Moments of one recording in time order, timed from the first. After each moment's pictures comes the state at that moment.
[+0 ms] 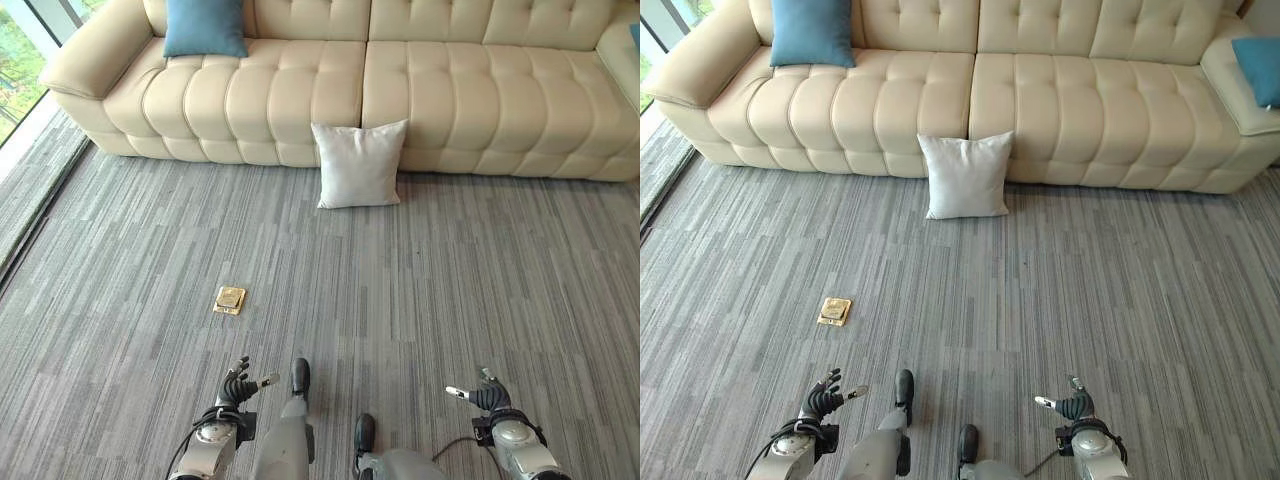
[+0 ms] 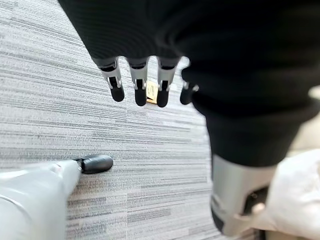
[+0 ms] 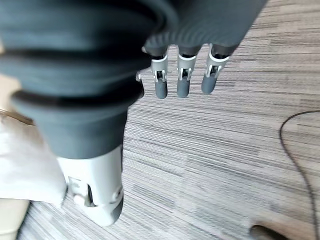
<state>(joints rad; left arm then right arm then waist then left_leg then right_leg) 0.08 0.27 -0.15 0.69 -0.22 -0.01 0.16 0.00 -0.34 0.18 0.78 0.12 0.01 -0.24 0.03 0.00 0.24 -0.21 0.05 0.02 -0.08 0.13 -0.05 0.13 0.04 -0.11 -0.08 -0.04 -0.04</state>
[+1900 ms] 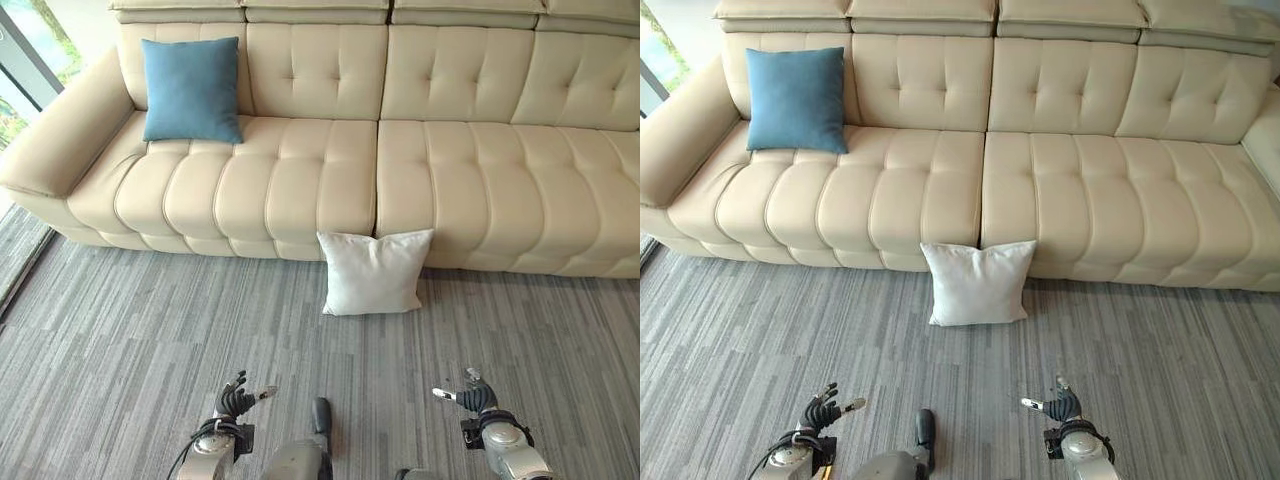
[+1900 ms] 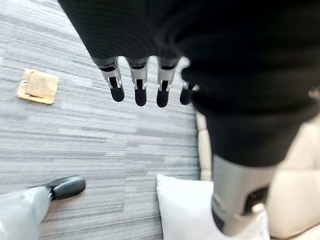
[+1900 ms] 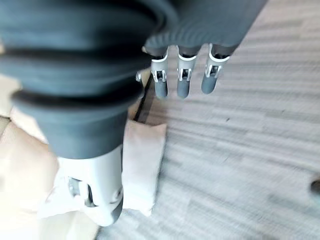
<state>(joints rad) 0.07 0.28 -0.16 0.72 -0.22 -0.01 0.16 0.01 -0.28 0.19 0.70 0.09 0.03 -0.19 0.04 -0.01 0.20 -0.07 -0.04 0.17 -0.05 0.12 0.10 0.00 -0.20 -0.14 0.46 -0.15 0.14</state>
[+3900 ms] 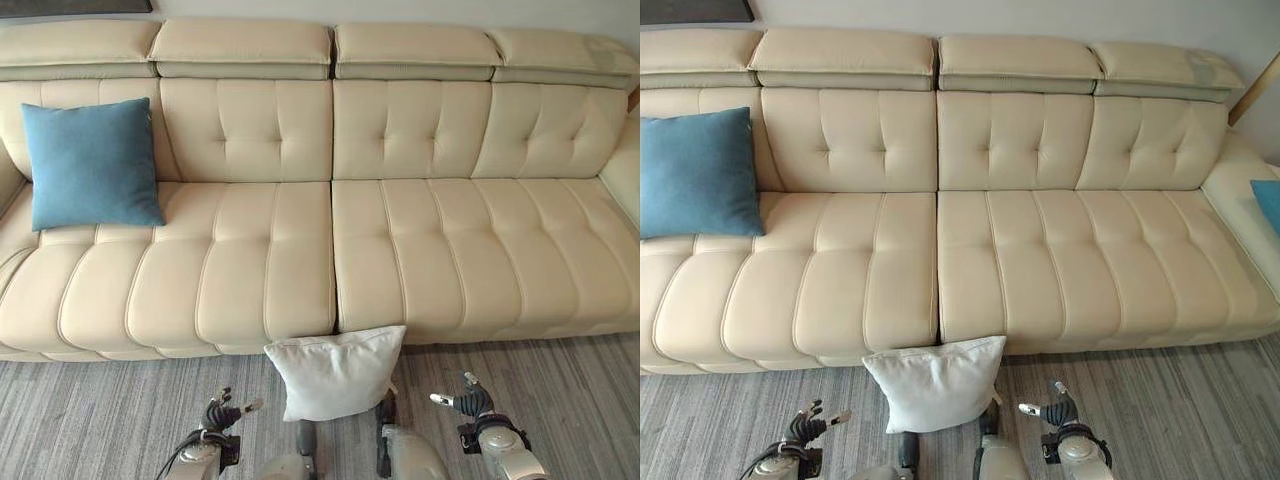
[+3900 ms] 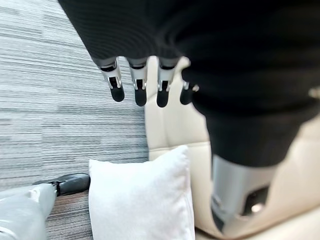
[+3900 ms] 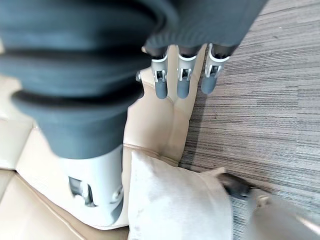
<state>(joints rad) 0.07 0.27 -0.12 0.87 -0.30 0.00 0.16 0.02 -0.28 0.23 0.76 0.08 0.03 -0.22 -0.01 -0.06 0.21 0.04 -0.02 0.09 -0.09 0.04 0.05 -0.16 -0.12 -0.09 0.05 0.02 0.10</state>
